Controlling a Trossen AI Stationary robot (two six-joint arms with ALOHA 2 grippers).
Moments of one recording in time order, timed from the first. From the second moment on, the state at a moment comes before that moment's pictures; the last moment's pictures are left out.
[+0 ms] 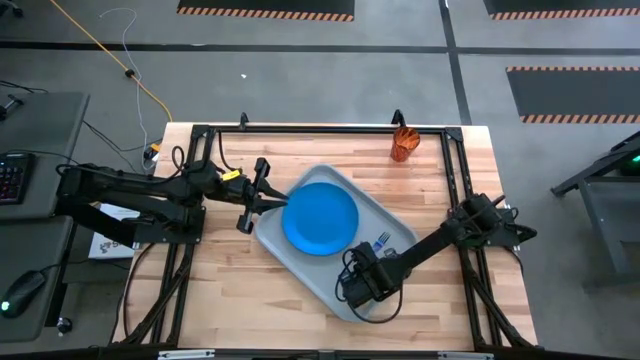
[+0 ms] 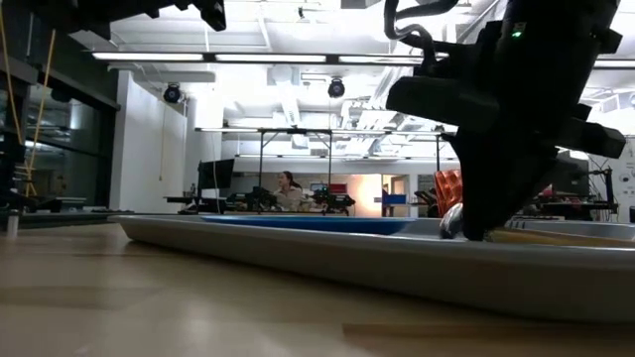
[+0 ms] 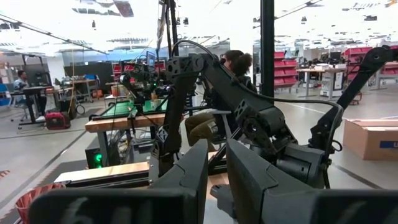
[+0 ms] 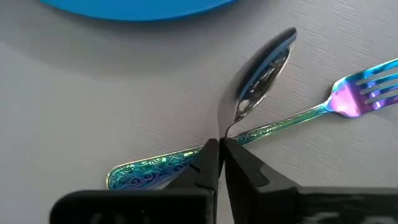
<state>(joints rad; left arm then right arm) 0.05 0.97 0.50 0.65 0.25 0.04 0.54 2.02 1.35 -0.88 0.39 1.62</state>
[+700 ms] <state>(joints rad) 0.05 0.97 0.50 0.63 0.25 0.04 0.65 2.02 1.70 -1.41 0.67 1.63</state>
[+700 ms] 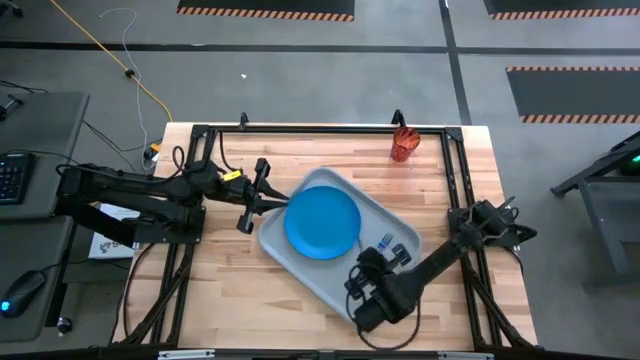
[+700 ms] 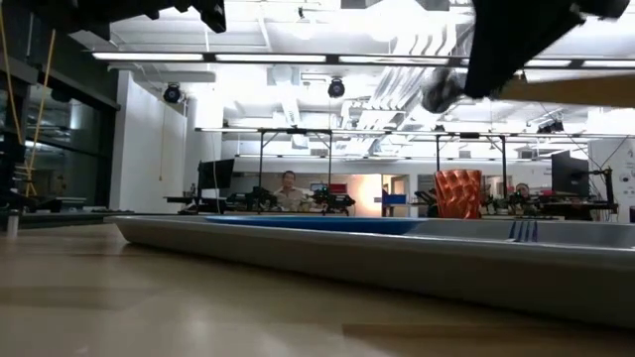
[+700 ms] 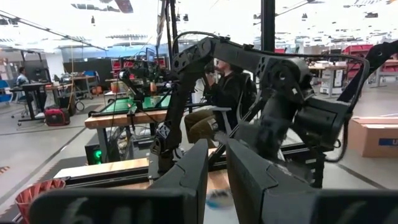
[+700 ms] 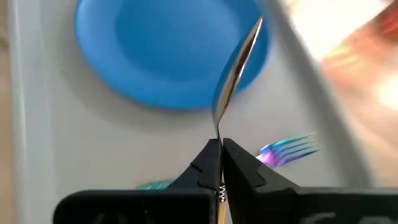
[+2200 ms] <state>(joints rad) 0.05 0.90 0.50 0.53 0.24 0.08 0.35 1.94 1.77 -0.78 0.84 0.39</state>
